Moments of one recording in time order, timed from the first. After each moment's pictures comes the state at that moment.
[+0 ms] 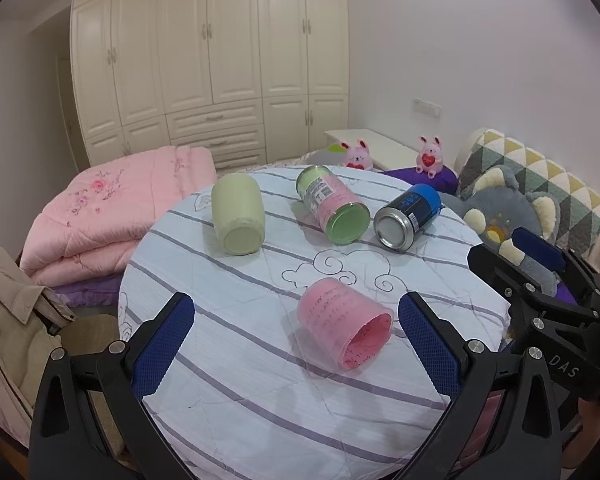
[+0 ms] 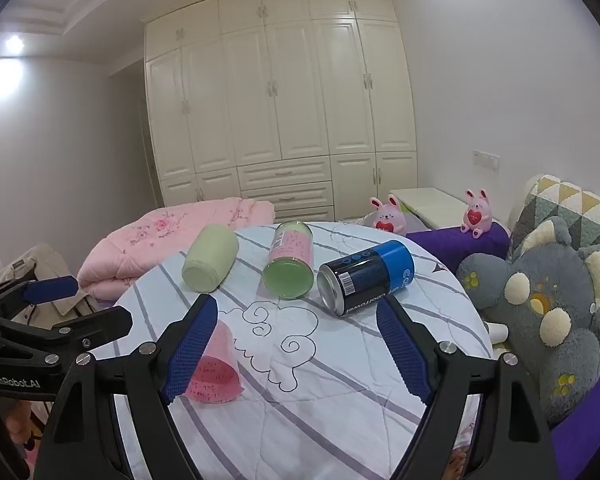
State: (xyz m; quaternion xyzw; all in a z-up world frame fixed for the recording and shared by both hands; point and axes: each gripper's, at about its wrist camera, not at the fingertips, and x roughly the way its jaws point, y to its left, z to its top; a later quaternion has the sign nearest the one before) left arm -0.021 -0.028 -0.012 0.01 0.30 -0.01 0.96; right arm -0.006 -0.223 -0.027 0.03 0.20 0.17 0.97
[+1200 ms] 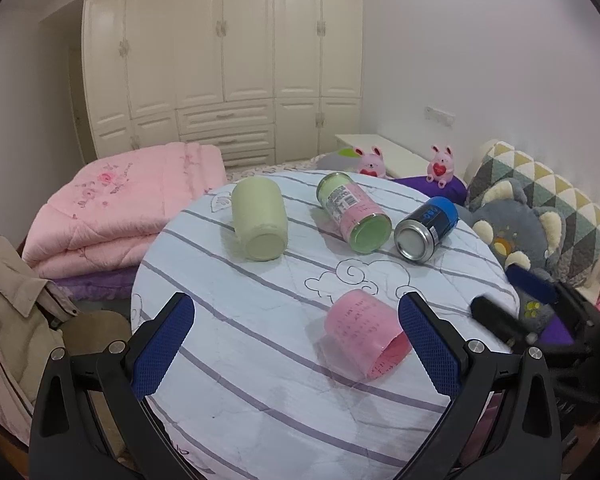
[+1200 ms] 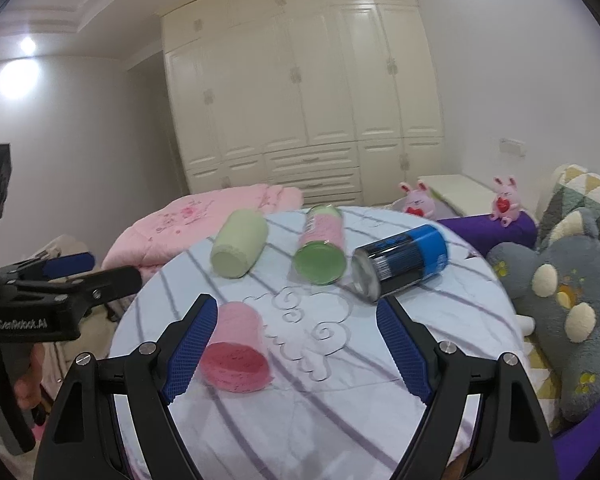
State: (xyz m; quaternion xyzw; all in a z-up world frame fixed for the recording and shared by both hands) left arm -0.012 0.002 -0.008 -0.01 0.30 0.00 0.95; right arm 0.001 -0.212 -0.038 0.01 0.22 0.22 0.95
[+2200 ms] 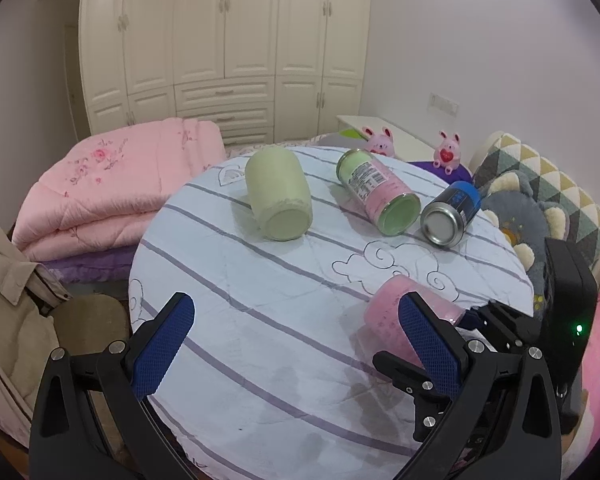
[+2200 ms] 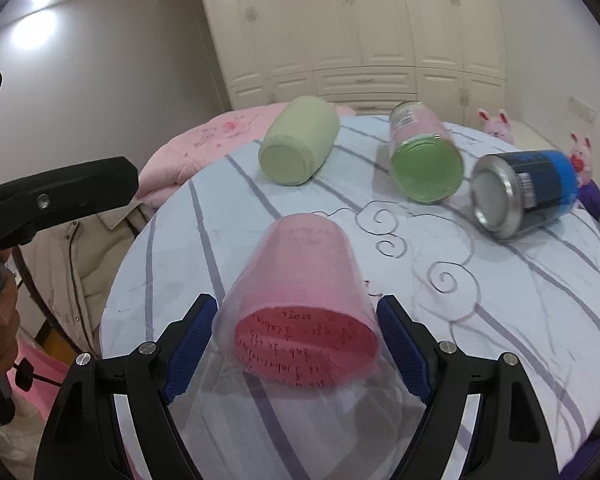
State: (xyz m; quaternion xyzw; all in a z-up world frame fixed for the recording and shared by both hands) left arm 0.014 0.036 -0.031 -0.02 0.34 -0.01 0.94; right arm 0.048 -0.132 -0.099 -0.02 0.34 0.31 0.88
